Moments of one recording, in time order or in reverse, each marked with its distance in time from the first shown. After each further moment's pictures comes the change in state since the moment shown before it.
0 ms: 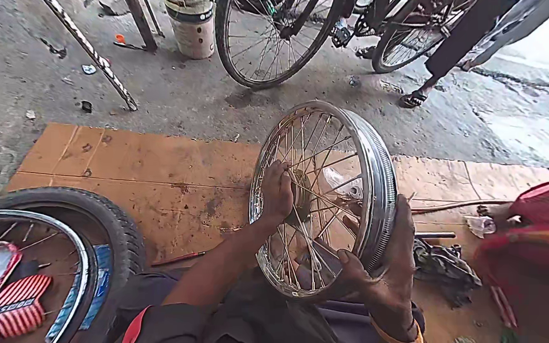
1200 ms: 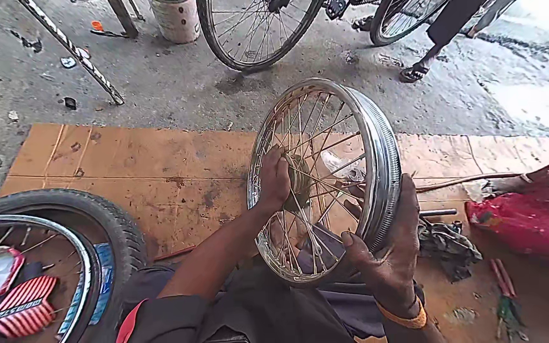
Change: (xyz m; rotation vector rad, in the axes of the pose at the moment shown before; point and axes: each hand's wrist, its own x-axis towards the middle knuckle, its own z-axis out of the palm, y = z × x) left_hand 0.011 -0.001 0.004 -0.017 -0.037 0.013; right_hand 0.001 0.007 -0.003 0.062 0.007 -0.007
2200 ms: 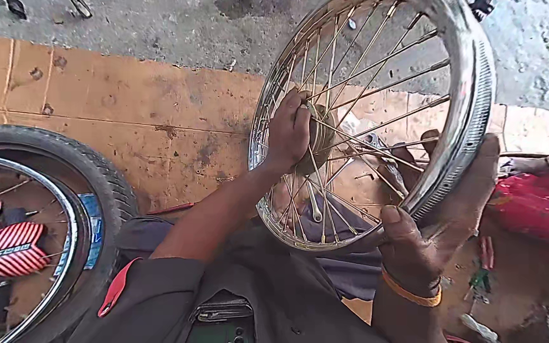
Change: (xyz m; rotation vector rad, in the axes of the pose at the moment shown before) left_hand 0.002 0.000 0.004 -0.048 -0.004 0.050; right_hand 0.004 0.006 -0.007 0.133 -0.014 -0.063
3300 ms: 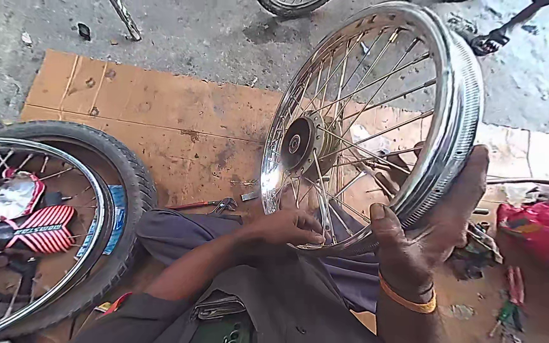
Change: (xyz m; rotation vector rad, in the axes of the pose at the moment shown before) left_hand -0.149 0.024 -0.066 -0.337 -1.062 -0.426; right_hand -0.009 -0.013 0.017 -0.177 0.024 -0.043
